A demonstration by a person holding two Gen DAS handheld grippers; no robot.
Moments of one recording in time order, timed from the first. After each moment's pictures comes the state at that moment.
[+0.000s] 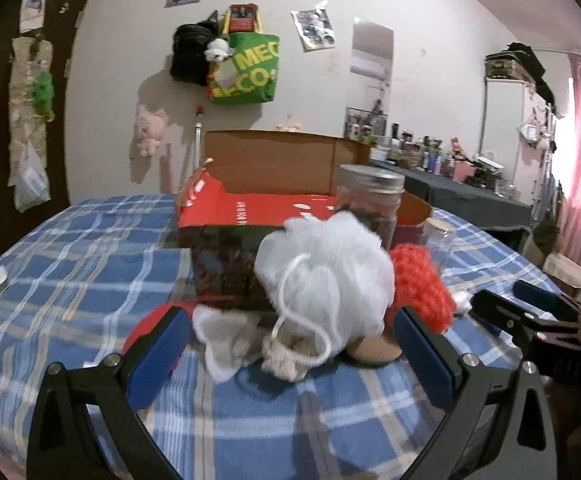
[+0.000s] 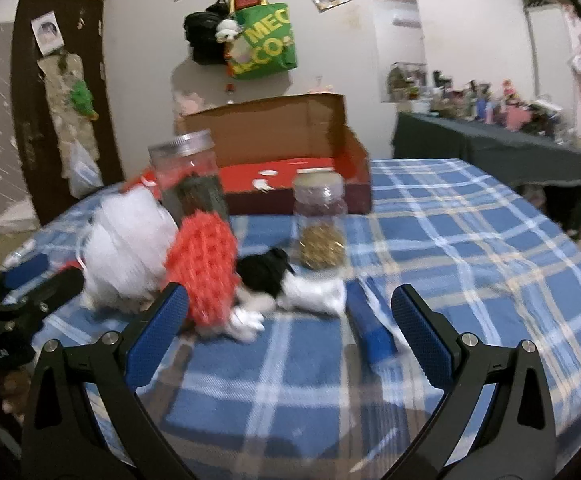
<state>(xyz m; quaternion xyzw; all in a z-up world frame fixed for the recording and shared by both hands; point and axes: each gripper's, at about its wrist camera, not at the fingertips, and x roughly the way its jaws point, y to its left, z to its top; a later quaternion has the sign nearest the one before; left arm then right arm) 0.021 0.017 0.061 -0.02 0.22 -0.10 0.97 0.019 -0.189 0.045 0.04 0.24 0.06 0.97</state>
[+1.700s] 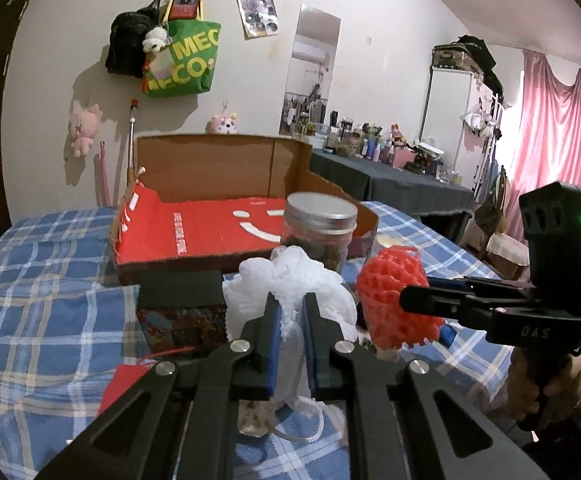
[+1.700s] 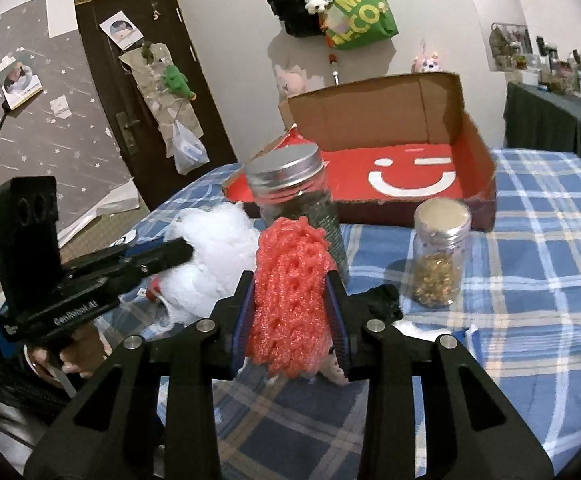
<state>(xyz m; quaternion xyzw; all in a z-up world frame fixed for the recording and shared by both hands) 0.052 0.014 0.097 -0.01 0.24 -0.22 0.94 0.074 -0.182 0.078 0.08 0.30 0.30 0.90</state>
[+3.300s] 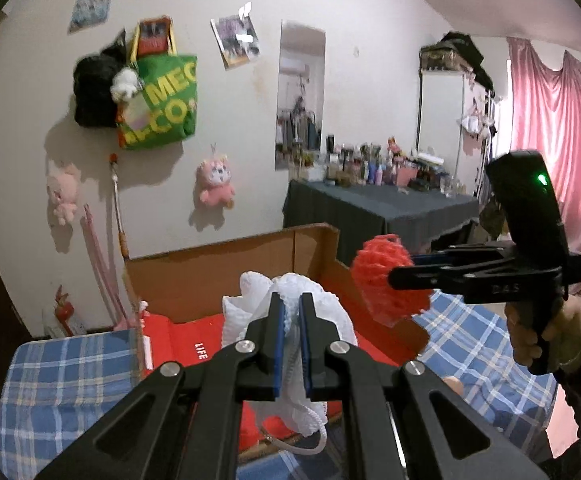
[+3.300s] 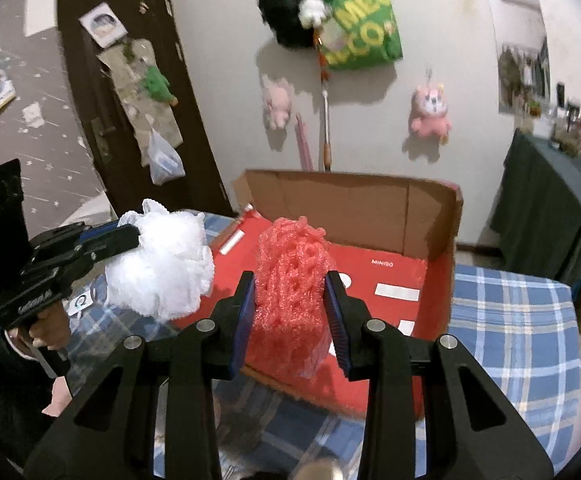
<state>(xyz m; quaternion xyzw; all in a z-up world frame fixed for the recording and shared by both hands) 0.220 0.013 0.208 0.04 0.22 -0.24 0.94 0.233 -0.193 0.196 0.02 0.29 0.28 0.91</state>
